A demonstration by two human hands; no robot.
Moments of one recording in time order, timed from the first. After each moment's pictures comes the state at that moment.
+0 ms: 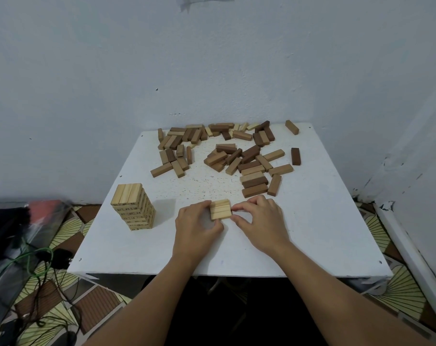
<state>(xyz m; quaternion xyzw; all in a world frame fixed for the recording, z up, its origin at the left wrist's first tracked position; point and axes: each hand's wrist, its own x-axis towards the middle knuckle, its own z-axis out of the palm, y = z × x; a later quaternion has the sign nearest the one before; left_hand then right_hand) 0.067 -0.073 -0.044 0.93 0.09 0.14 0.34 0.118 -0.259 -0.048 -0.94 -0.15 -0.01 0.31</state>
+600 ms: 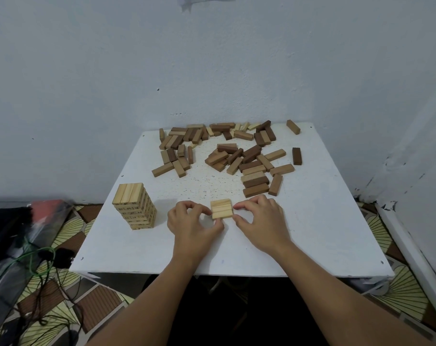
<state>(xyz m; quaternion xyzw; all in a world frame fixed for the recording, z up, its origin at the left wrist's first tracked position) 0.065 -0.076 -0.050 0.92 0.16 0.19 0.31 0.118 -0.258 -0.051 -0.94 -0.14 -0.02 0.31</state>
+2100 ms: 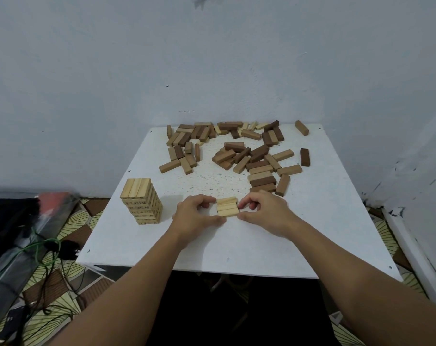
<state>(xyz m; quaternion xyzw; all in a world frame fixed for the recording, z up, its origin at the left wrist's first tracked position) 0.083 -0.043 -0.024 0.86 0.14 -0.01 0.49 0.141 -0.265 -0.009 -0.90 -0.17 0.14 0.36</state>
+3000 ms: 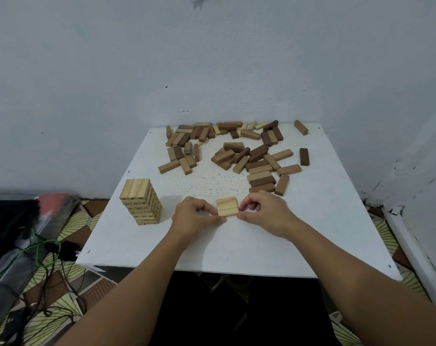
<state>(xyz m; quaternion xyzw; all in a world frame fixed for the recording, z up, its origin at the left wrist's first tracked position) 0.078 -0.052 -0.016 0.86 0.16 0.02 0.49 0.139 -0.266 -0.011 -0.90 -0.17 0.13 0.39</state>
